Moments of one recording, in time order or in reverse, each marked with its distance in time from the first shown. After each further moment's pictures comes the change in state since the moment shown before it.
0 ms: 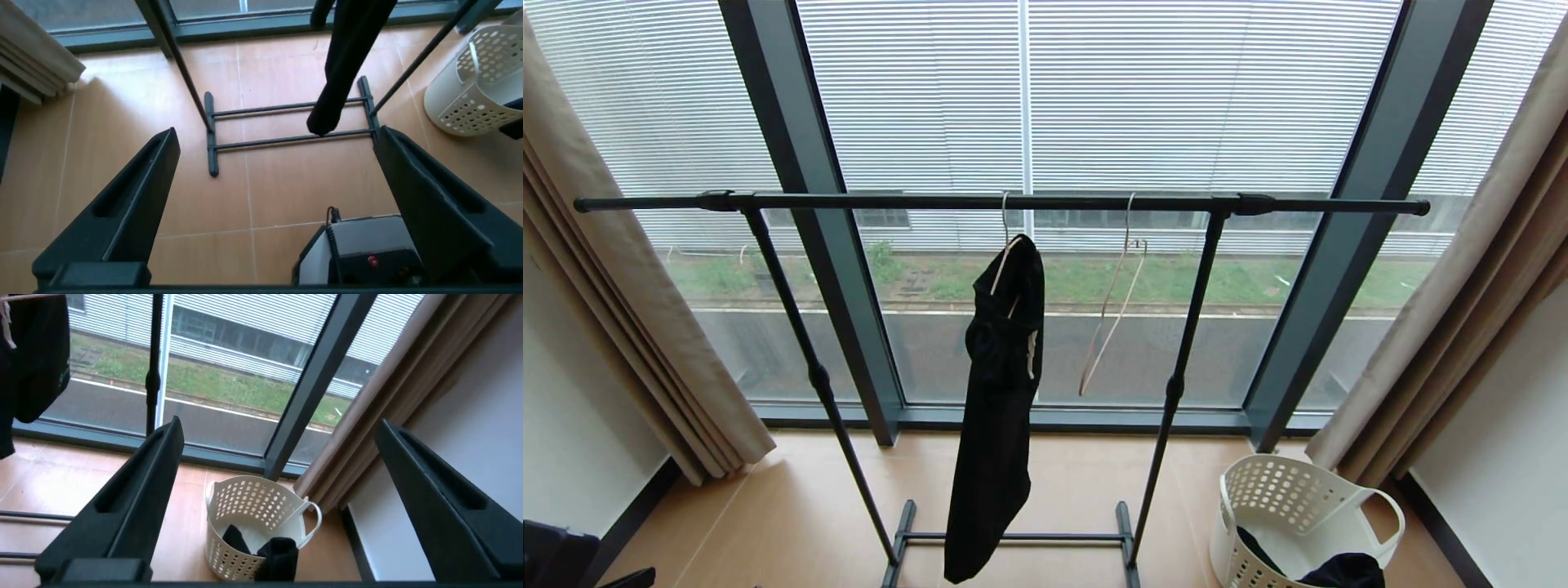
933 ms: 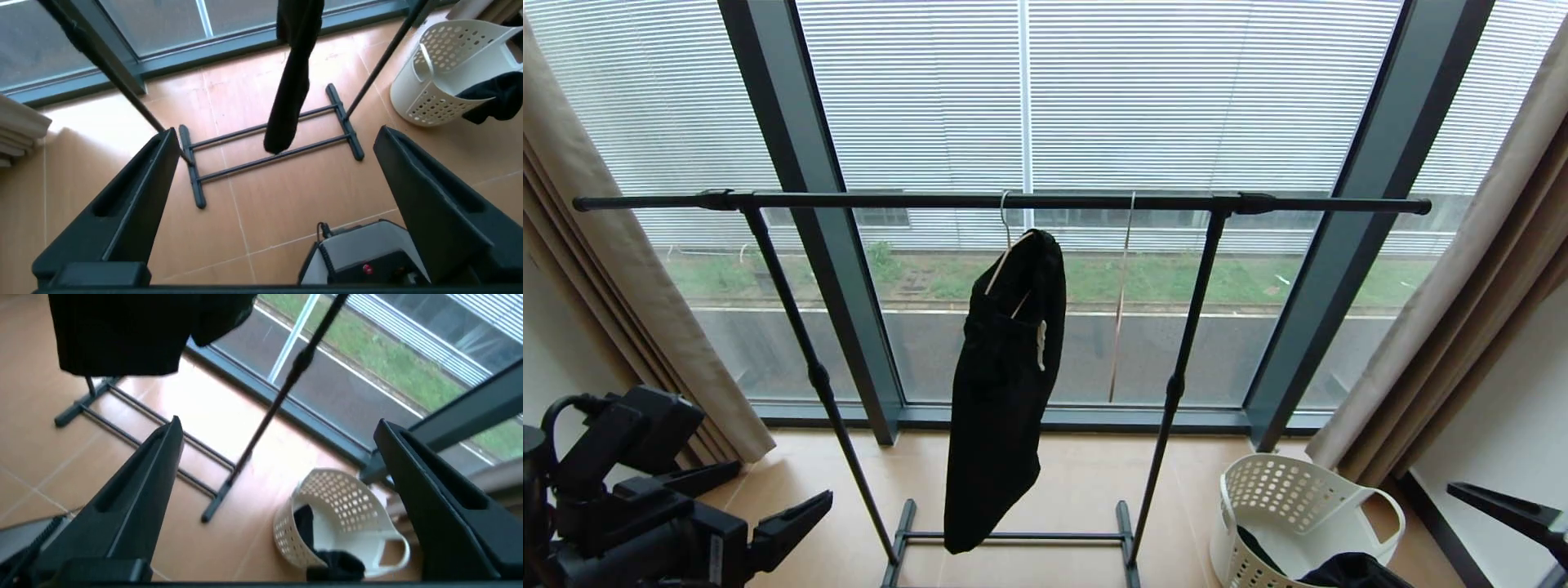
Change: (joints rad) left arm 0.000 0.277 -0.253 -0.059 -0.139 0.105; right arm 0.439 0.860 -0.031 -0.453 -0.004 -0.010
